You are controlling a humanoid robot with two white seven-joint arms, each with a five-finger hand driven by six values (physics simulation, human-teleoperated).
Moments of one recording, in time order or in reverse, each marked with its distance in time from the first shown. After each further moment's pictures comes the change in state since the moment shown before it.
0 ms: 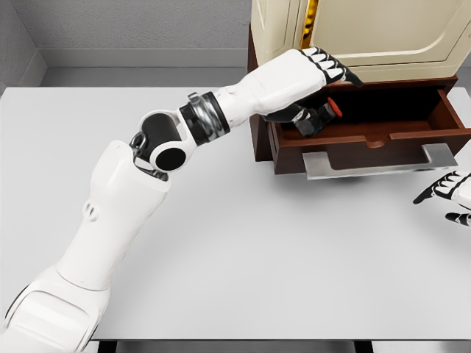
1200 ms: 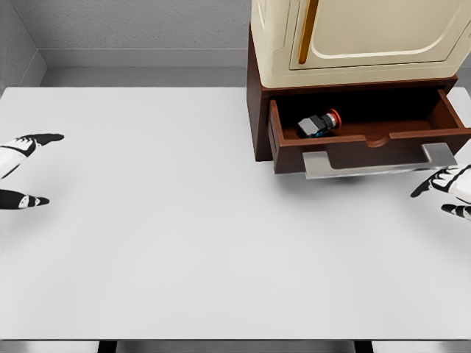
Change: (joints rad) left arm 0.678 0.610 0.742 -0.030 0.492 -0.144 -0.203; right arm -0.046 0.020 0.007 -0.007 0.019 -0.002 0.001
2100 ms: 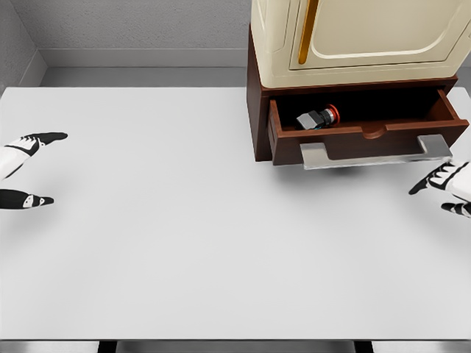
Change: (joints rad) left arm -0.005 -0.026 0.004 -0.010 0.012 0.000 -0.014; right arm -0.103 -0.022 0.125 0.043 0.015 0.002 -0.006
